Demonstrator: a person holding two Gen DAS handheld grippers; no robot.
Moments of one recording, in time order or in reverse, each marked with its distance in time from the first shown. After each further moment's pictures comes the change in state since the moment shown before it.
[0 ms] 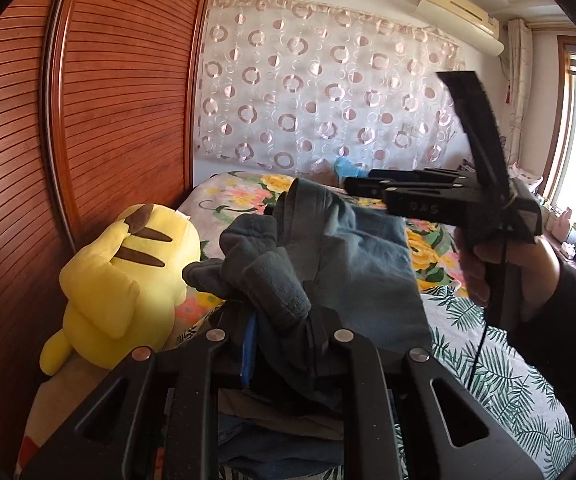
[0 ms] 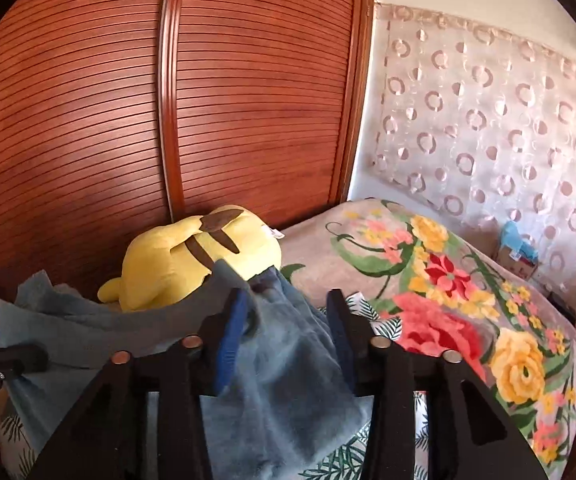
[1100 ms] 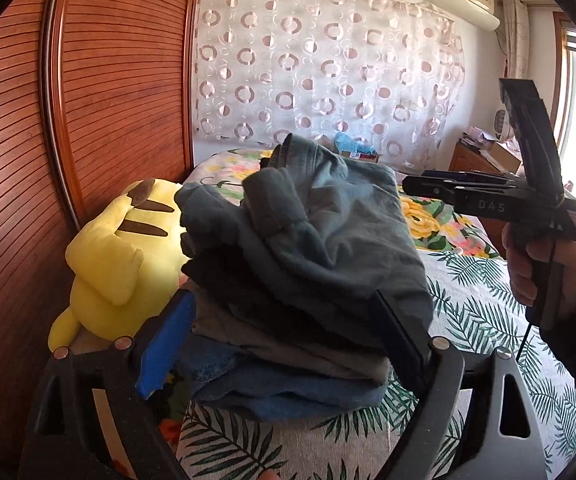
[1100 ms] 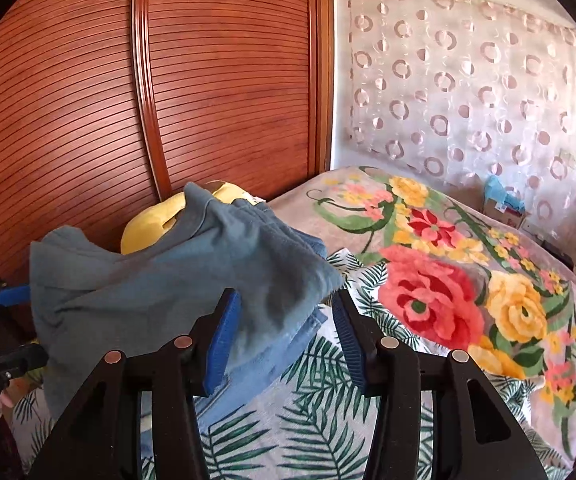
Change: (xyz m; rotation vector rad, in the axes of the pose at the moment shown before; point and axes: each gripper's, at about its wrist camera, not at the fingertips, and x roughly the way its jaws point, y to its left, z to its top) left arm -0.011 -0.006 -0.030 0.046 0.075 0.009; right arm -0.050 0.007 -0.041 0.128 0.050 -0.024
